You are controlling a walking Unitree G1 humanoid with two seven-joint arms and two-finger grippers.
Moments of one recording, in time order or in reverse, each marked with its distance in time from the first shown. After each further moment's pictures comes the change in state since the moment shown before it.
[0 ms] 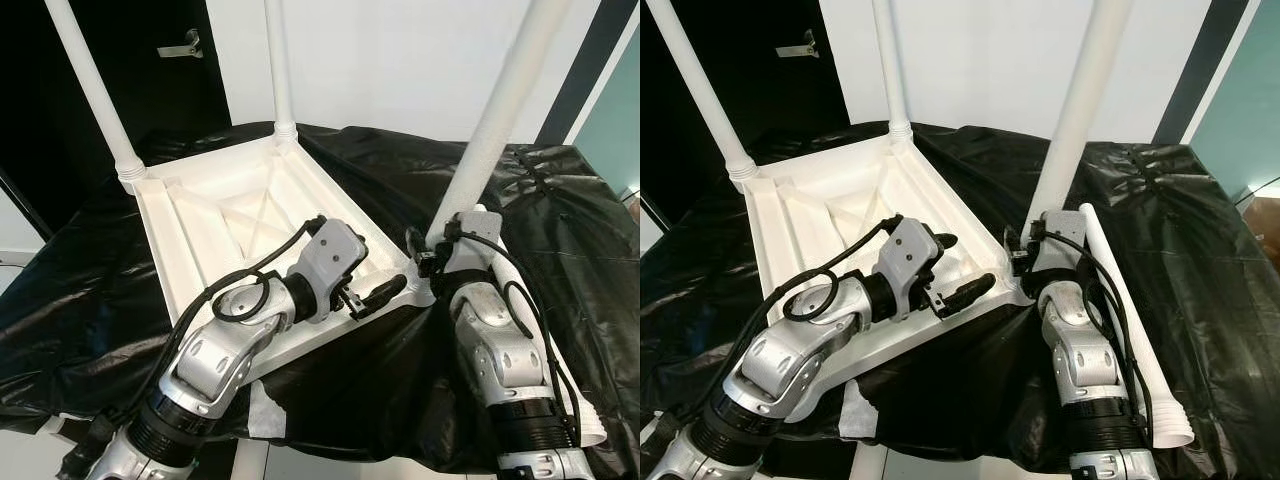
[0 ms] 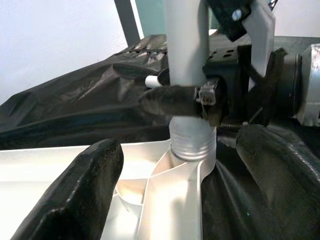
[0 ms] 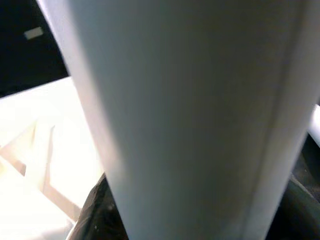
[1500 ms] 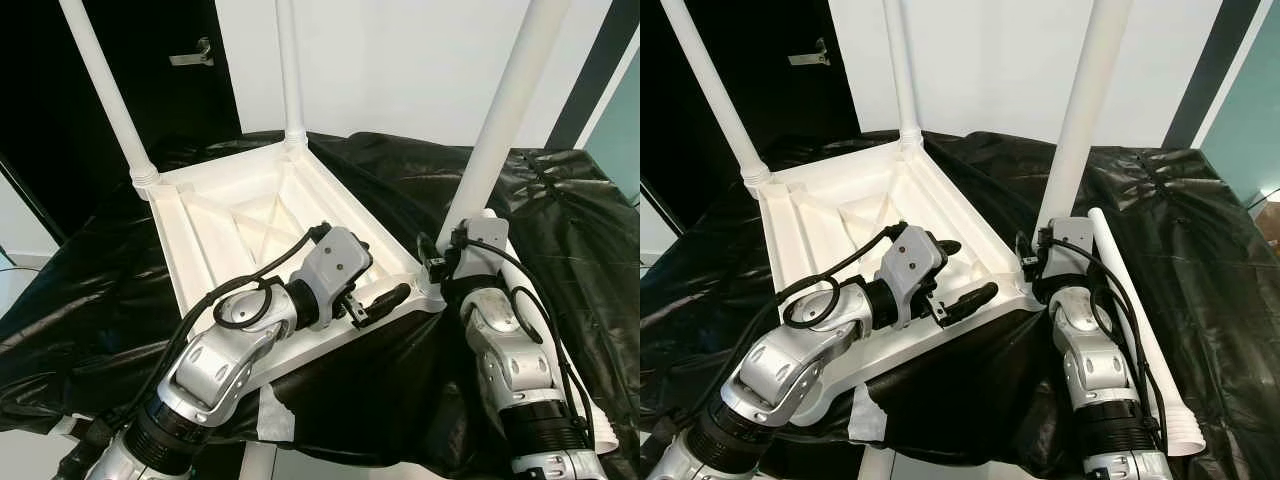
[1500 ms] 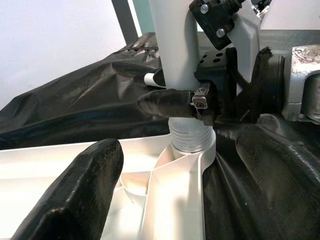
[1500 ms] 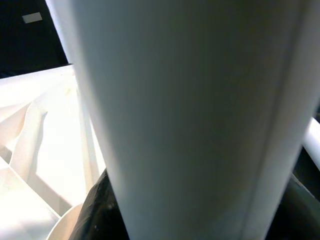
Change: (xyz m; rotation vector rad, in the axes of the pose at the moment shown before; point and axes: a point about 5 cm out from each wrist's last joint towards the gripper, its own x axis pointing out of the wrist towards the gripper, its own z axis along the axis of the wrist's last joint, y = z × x) left arm -0.001 -0.008 0.001 0.011 0.005 -0.027; right arm -0.004 -0.010 -0.018 -0.141 0.054 0.001
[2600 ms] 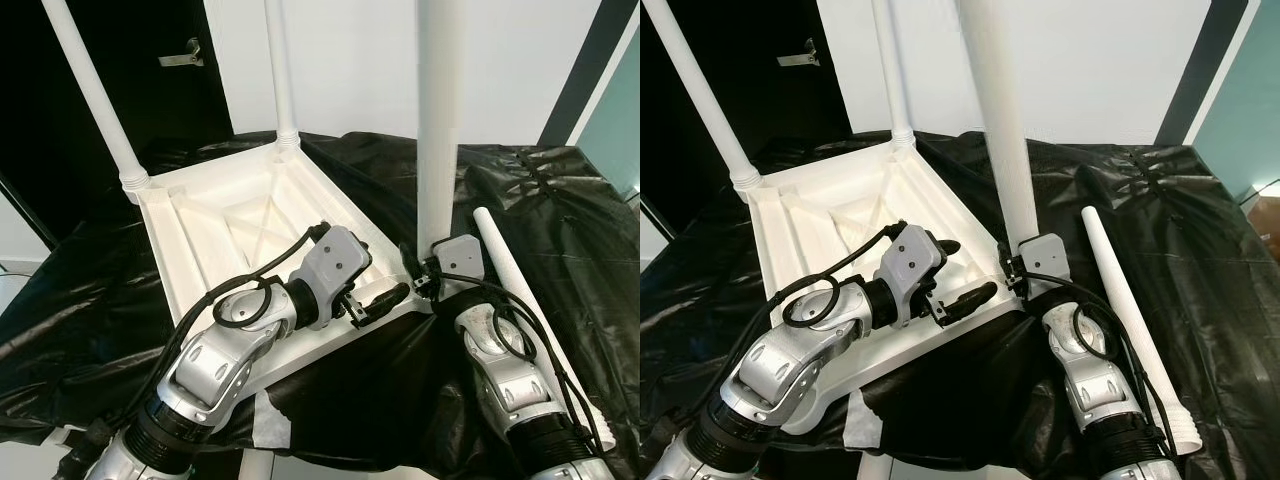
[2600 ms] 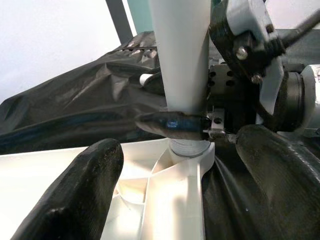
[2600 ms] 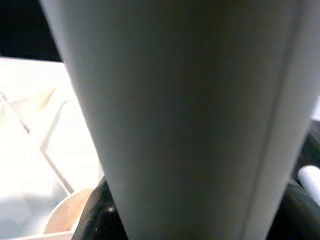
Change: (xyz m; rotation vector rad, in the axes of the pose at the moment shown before) left arm 0.000 0.001 0.000 -0.004 0.005 0.002; right arm -0.009 0.016 -0.009 -0.200 -0.136 0.170
